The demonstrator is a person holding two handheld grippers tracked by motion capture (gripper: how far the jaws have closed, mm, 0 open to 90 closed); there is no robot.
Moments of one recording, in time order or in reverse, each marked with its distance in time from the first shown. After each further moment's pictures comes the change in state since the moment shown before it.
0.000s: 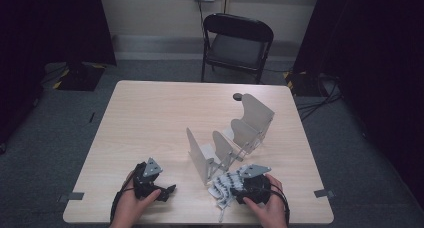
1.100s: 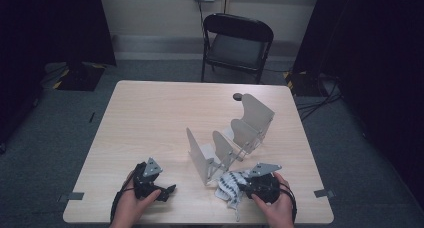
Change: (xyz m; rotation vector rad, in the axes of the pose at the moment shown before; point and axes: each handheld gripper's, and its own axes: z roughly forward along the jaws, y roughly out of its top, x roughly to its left) left arm 0.000 0.000 0.000 0.000 0.000 0.000; right arm -0.011 0.000 -0.023 -0.023 0.063 0.028
